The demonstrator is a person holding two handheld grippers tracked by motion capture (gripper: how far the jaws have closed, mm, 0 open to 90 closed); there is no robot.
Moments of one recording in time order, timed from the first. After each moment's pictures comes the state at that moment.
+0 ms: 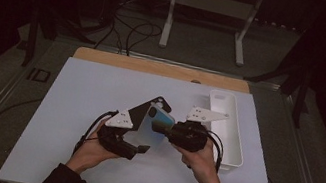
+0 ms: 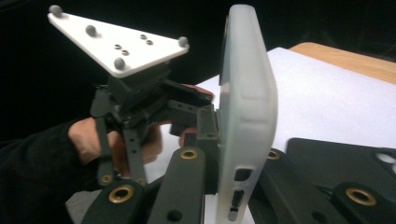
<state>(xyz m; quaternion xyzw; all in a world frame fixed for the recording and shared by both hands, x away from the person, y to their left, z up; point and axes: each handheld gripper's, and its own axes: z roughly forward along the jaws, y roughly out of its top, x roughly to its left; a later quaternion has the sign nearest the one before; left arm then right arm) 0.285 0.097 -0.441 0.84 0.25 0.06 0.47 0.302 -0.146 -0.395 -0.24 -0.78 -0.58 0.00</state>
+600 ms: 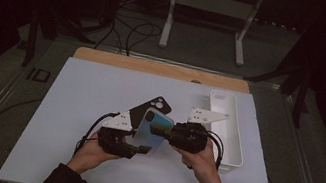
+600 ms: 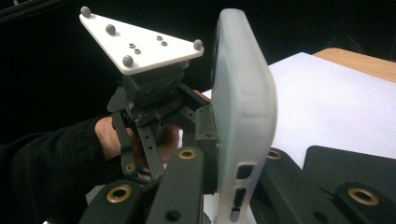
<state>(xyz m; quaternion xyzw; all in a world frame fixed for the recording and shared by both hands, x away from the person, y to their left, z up) 0.283 0.098 -0.441 0.84 0.20 0.02 0.50 0.303 -0.150 -0.396 -0.21 -0.77 -0.60 0.03</state>
